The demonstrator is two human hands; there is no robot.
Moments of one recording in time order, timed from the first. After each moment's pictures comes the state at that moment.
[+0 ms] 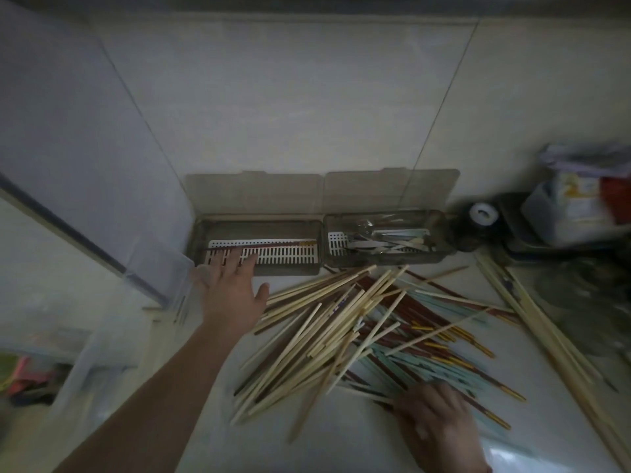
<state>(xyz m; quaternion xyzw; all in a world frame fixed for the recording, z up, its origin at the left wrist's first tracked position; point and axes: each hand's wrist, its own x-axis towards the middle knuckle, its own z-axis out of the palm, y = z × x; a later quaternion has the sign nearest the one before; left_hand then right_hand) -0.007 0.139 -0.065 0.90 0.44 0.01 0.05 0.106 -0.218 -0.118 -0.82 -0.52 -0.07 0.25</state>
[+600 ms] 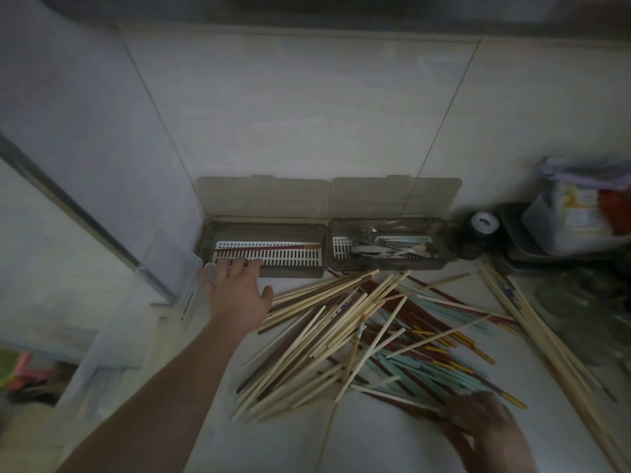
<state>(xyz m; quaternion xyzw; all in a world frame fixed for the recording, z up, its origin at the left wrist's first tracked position) -0.009 0.137 -0.066 0.89 0.45 0.02 0.05 0.131 -0.265 -0.090 -0.89 -0.43 0.04 0.13</state>
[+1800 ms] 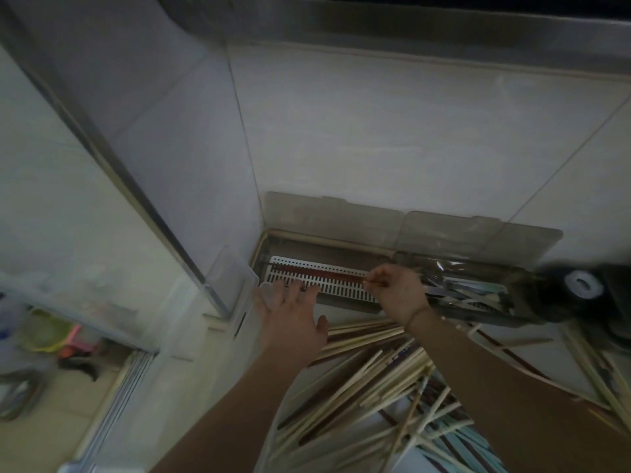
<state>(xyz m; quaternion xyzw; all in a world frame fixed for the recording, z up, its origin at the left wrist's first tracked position) -0.011 0.141 -0.065 0.89 0.45 0.04 0.10 0.190 0.079 -0.072 -0.81 -0.36 0.27 0.38</state>
